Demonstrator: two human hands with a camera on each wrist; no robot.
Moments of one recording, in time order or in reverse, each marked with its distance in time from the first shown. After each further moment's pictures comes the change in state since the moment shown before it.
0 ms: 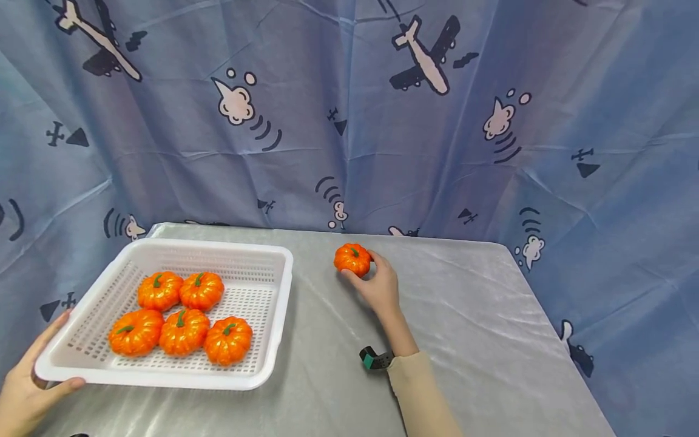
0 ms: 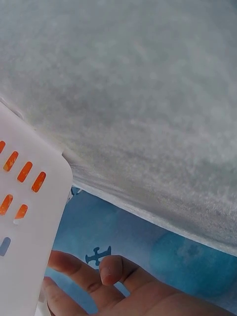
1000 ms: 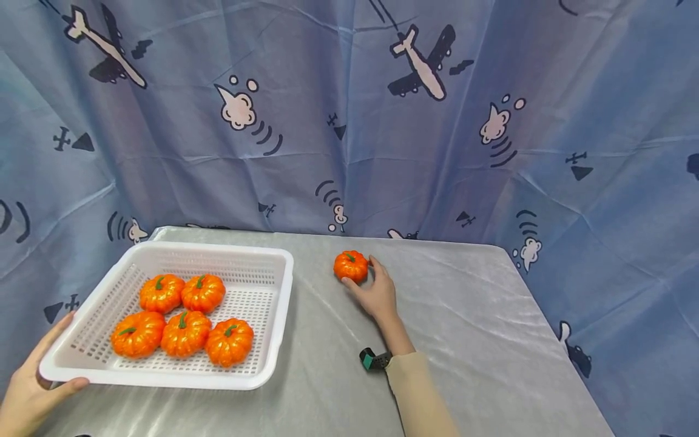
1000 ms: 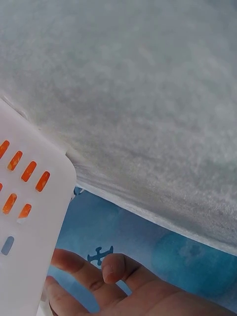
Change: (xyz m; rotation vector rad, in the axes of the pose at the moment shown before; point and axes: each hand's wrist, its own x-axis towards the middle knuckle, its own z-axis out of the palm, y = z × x) left_hand -0.002 -0.002 0.000 -0.001 -0.008 0.006; right_hand -0.005 0.029 0.015 -0.053 -0.062 0.042
